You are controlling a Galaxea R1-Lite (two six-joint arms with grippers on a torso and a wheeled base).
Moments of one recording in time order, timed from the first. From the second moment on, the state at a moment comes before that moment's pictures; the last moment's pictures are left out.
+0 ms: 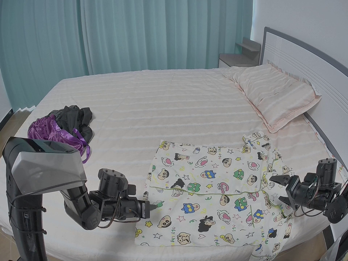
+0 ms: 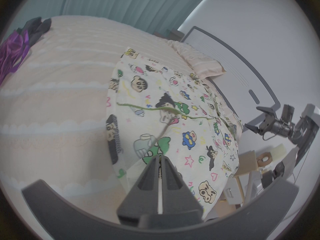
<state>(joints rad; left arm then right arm) -0.44 2.27 -0.57 -0.99 -0.35 -0.37 0.08 1.80 -0.11 -1.11 0.24 0.94</state>
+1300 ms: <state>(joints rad) -0.63 2.18 -0.40 -1.10 -0.25 -0.54 0.08 1.80 -0.11 -1.11 0.24 0.94</state>
